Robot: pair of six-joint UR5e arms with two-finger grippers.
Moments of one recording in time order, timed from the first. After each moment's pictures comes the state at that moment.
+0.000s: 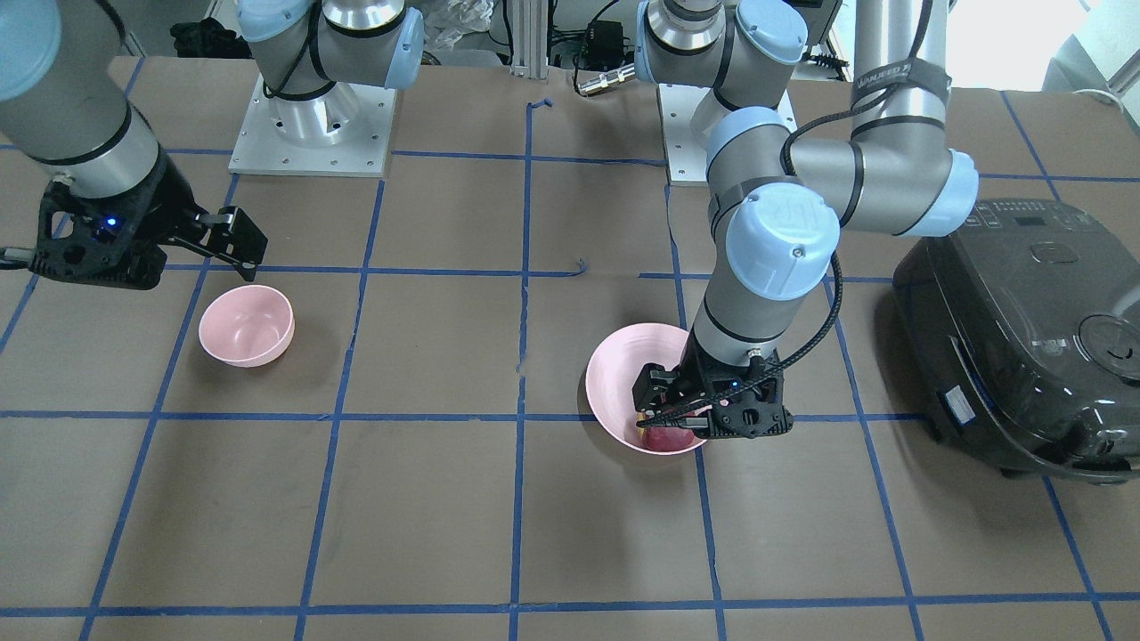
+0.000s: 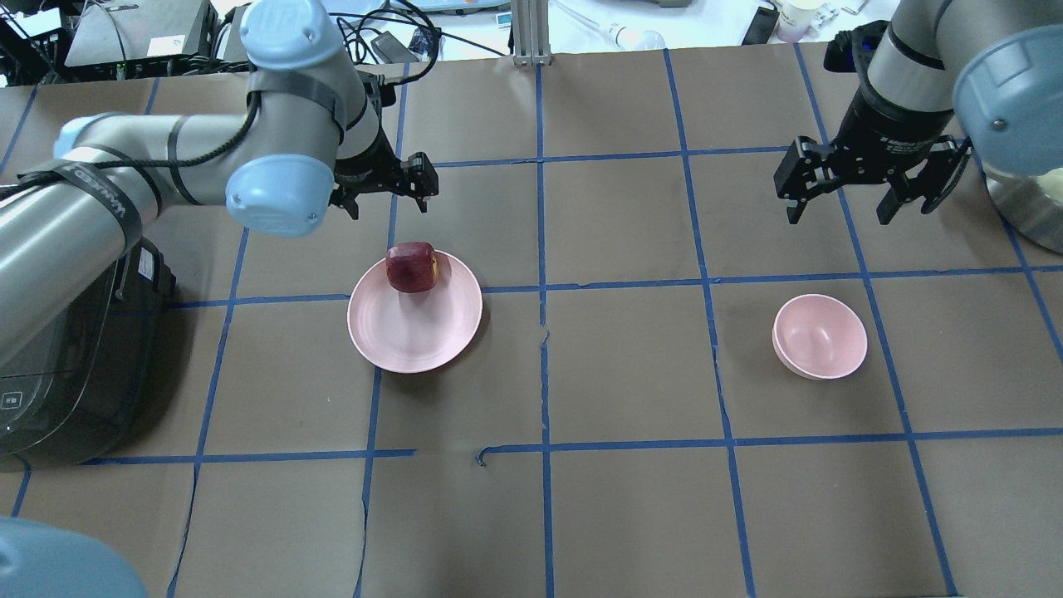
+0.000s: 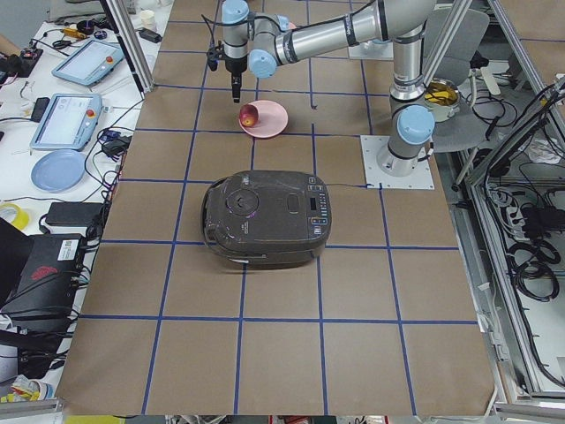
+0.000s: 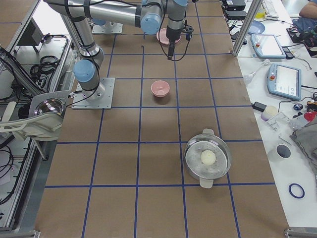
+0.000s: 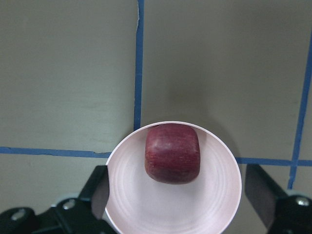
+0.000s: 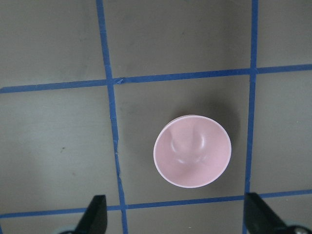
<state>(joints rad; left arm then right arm) -1.65 -1.93 -1.71 -0.99 1.58 -0.15 1.39 -1.51 1.68 -1.63 -1.61 -0.14</state>
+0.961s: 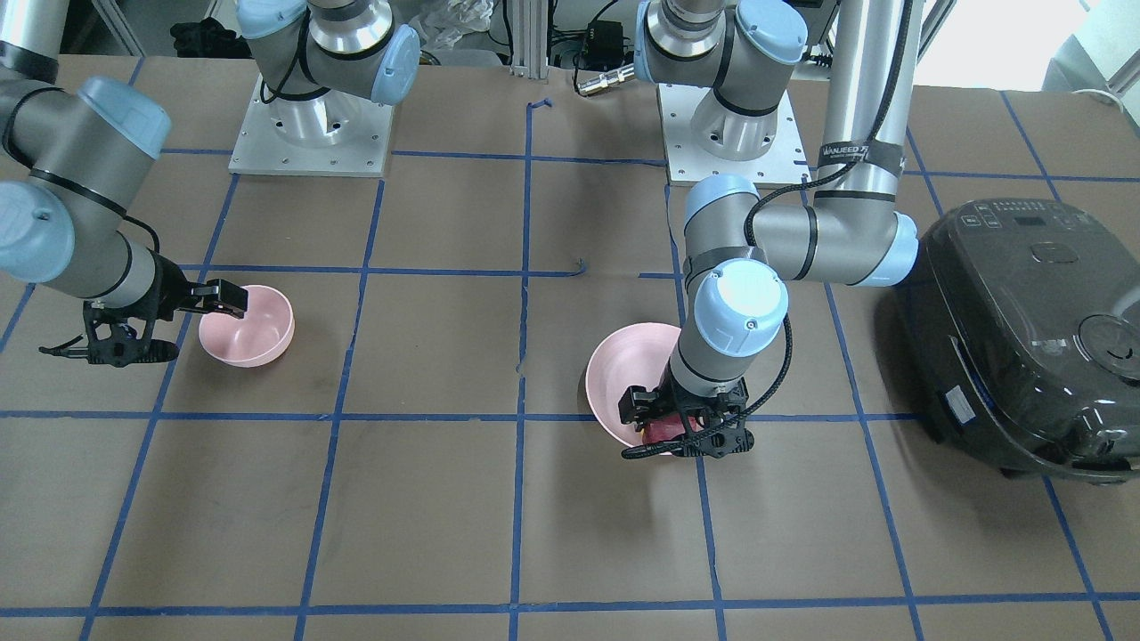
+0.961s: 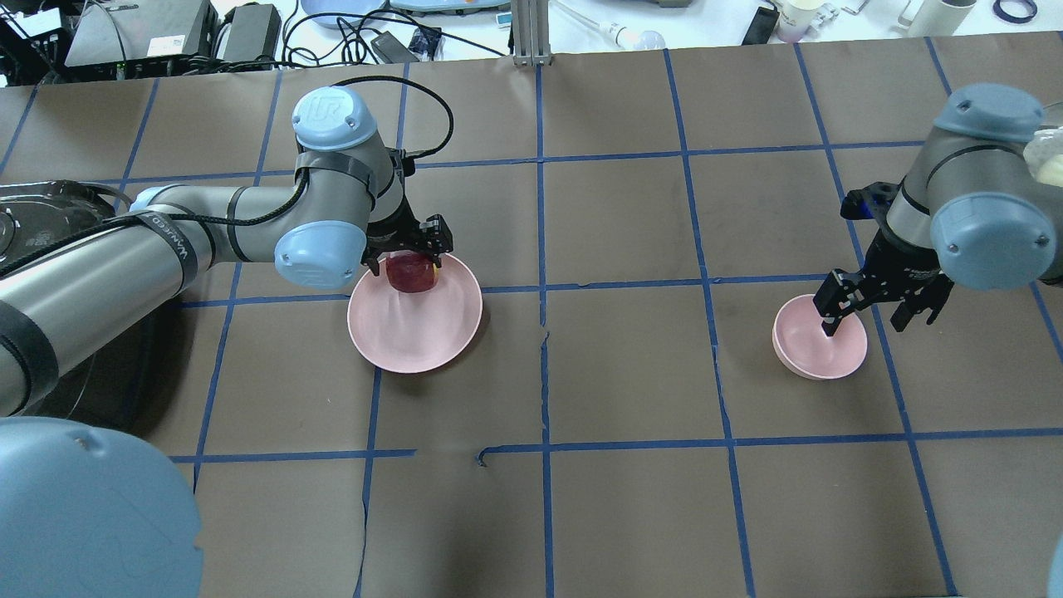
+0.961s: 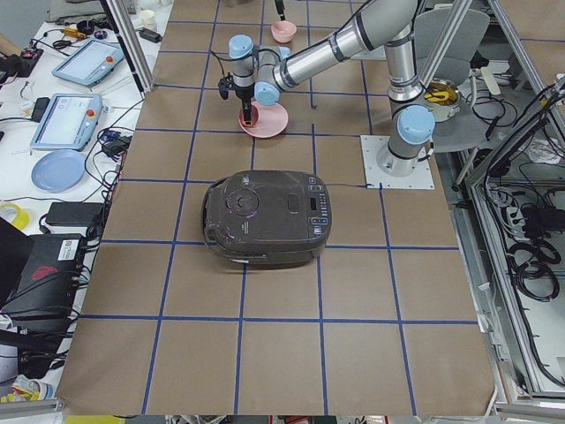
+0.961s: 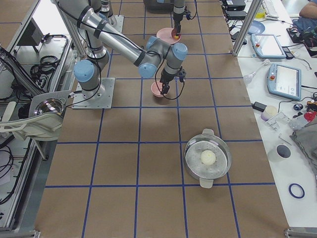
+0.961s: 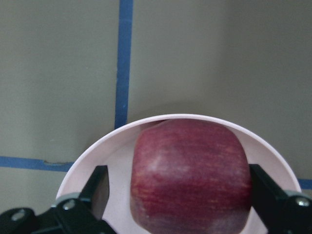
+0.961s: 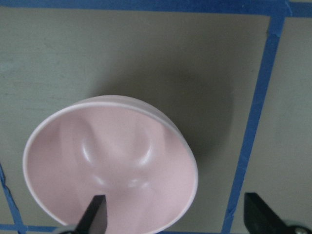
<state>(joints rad) -1.65 -2.02 -1.79 -0.91 1.57 -0.18 1.22 -1.35 1.99 -1.92 -1.66 -0.38</state>
